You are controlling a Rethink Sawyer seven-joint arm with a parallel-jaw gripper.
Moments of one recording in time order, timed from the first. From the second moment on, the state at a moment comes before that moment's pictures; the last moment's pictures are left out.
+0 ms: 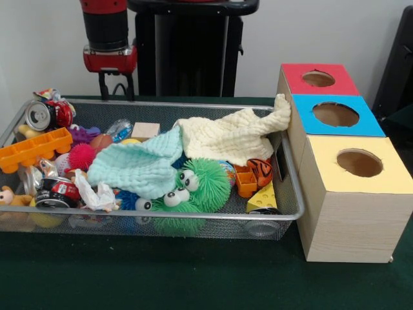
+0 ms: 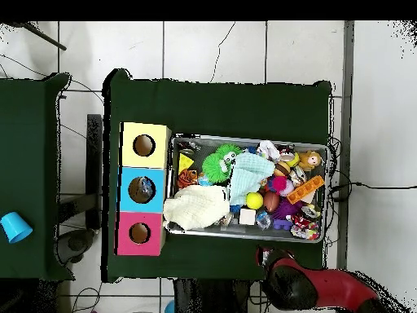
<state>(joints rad) -0.97 -0.62 0.23 2.08 -0.83 0.14 1.82</state>
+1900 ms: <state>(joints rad) -0.97 -0.80 0.36 2.07 -0.64 0.32 1.82</state>
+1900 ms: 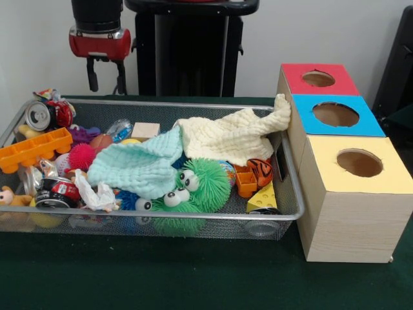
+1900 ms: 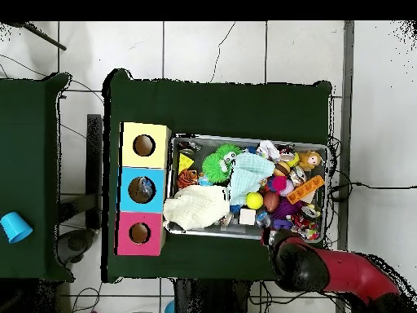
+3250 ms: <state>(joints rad) -0.95 -0.77 0.36 2.02 -0.64 0.32 1.82</state>
